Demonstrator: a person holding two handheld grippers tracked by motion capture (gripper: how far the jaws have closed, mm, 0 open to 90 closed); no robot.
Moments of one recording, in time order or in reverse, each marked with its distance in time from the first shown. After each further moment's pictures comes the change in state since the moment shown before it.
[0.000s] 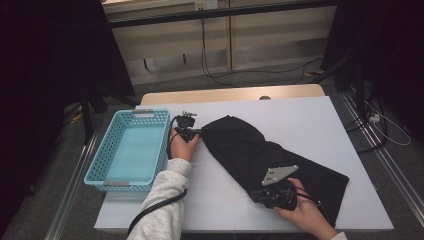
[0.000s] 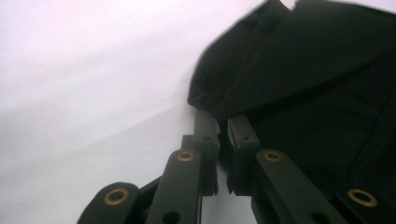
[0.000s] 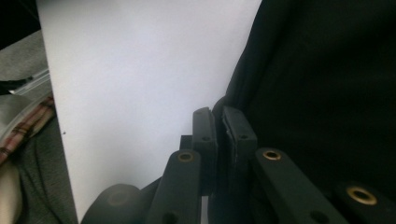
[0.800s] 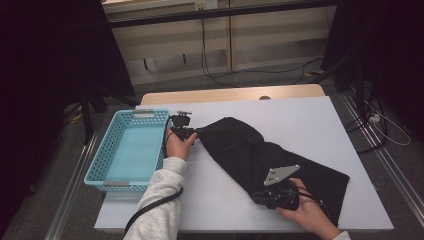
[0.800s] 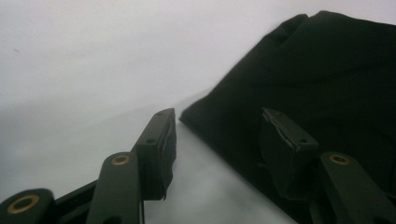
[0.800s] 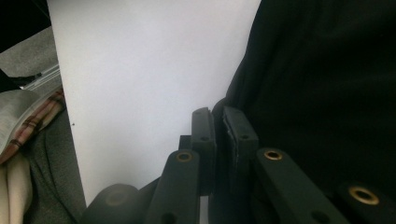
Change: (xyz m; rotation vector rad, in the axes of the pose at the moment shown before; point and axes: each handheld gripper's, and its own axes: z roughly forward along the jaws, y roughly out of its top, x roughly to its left) left arm 0.008 -0.004 0.001 0.031 -0.001 -0.063; right arm -0.001 -0.001 -0.004 0.009 0.023 -0.003
